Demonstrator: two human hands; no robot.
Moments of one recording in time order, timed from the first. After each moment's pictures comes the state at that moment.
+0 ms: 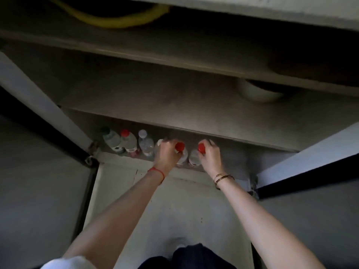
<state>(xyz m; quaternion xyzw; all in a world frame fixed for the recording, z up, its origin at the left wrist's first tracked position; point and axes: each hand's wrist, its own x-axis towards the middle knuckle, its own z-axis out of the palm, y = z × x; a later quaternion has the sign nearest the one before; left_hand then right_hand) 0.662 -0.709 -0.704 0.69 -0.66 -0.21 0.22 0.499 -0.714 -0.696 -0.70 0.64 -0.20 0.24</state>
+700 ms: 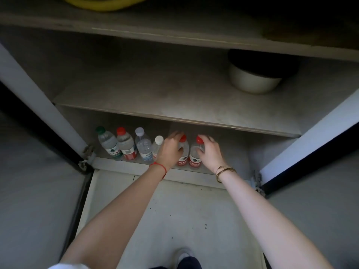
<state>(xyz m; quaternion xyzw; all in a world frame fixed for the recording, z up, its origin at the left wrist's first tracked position) 0.657 -0.707 -0.726 0.63 -0.71 -0.20 0.24 0.496 -0.704 -0.722 -0.70 0.64 -0.19 0.25</state>
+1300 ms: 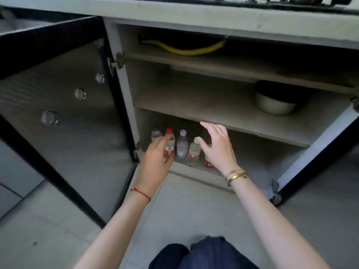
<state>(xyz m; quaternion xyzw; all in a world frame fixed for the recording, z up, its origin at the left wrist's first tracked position) 0.777 -0.466 -0.607 0.67 -0.63 -0.06 0.39 0.592 -0.547 -0.578 -0.81 0.48 -0.34 0.09</state>
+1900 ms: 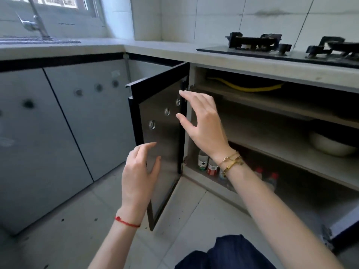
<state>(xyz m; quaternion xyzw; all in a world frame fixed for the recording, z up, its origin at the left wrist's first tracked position) 0.873 -0.280 -0.520 0.73 -0.46 0.14 0.49 0.761 -0.423 -0.422 -0.86 0.18 -0.47 0.04</state>
